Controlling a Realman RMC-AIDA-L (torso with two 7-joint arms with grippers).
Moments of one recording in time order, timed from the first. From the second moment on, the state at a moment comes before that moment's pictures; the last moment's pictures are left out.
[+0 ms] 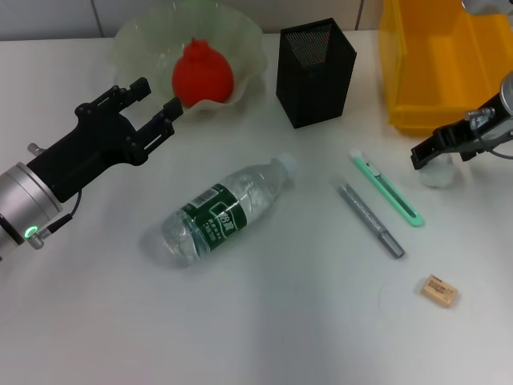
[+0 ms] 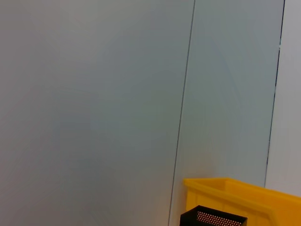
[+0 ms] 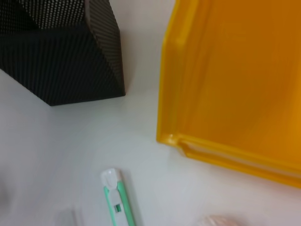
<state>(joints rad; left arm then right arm) -0.48 -2.07 0.80 0.20 1.30 1.36 -0.75 0.80 2.08 -1.05 -0.99 -2.87 -1.40 2.86</state>
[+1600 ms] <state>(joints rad) -0.47 -2.08 0.80 0.20 1.30 1.37 -0.76 0.64 2.08 -1.04 -1.45 -2.62 -1.34 2.78</state>
